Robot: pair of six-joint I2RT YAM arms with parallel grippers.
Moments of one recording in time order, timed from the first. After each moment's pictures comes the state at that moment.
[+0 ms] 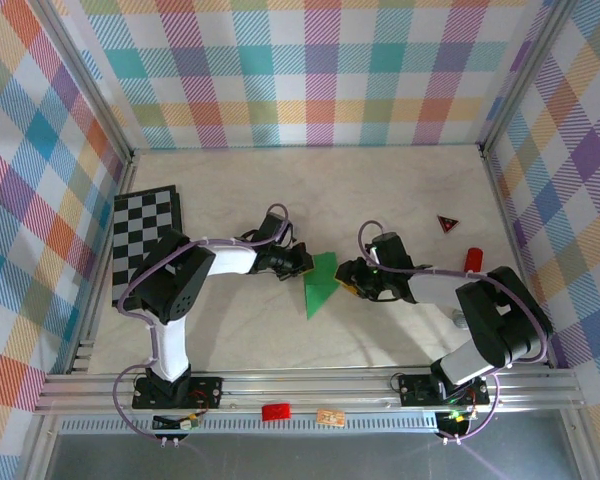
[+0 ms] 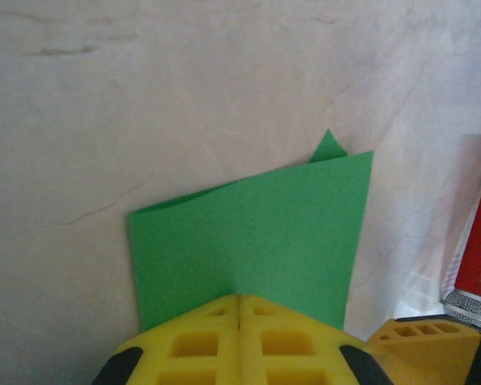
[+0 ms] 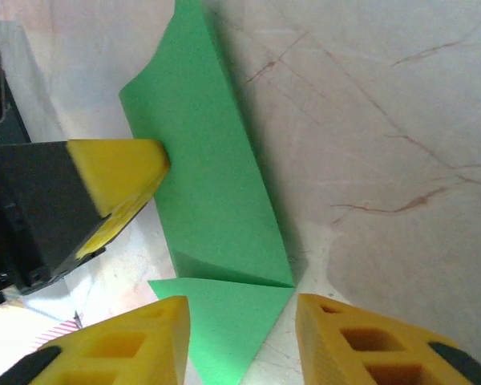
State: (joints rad) left arm -0.58 1.93 1.01 0.02 0.48 -0.88; right arm 0.46 1.52 0.56 0.10 -0.51 0.97
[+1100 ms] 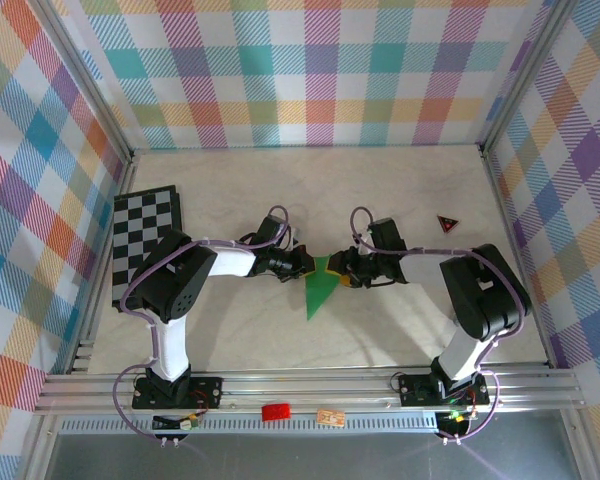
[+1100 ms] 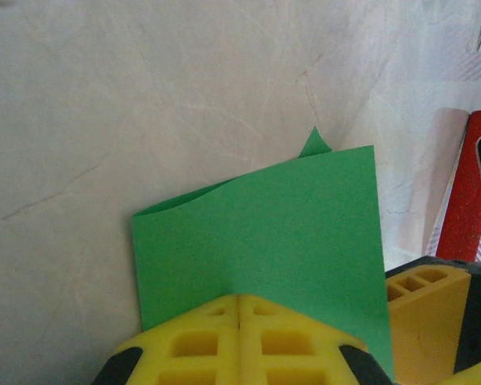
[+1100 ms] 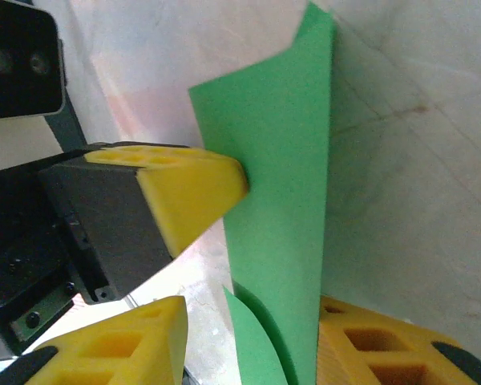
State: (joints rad) left arm -0.58 1.94 0.97 0.11 0.56 -0.86; right arm 0.41 1.70 0.73 0.07 -0.74 0.87
